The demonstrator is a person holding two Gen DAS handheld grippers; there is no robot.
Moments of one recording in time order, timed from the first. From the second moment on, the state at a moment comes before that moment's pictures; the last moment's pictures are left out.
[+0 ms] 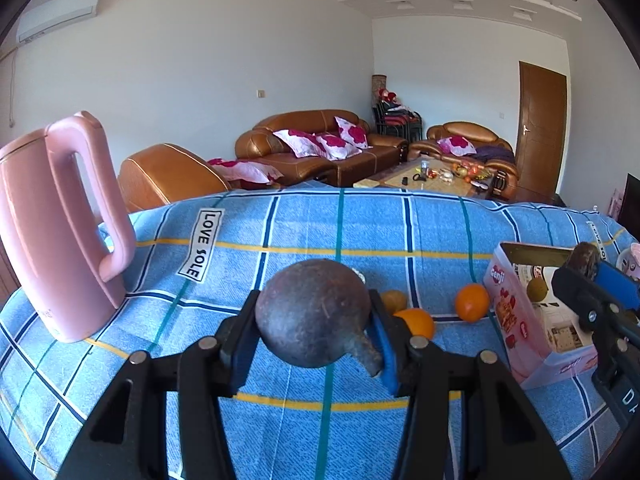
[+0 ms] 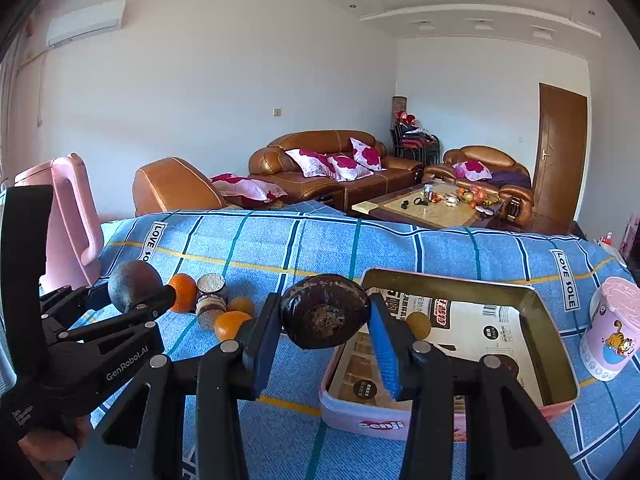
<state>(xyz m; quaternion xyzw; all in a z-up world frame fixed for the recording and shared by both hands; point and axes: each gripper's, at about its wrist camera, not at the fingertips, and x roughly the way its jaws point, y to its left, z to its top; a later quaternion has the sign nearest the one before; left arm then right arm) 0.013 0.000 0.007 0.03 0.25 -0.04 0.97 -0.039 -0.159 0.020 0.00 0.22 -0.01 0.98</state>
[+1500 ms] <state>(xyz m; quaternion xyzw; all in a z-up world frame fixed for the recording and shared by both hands) -0.017 -0.138 0.013 0.05 0.23 -0.14 0.96 -0.062 -0.333 0.037 0.06 0.20 -0.13 0.97</state>
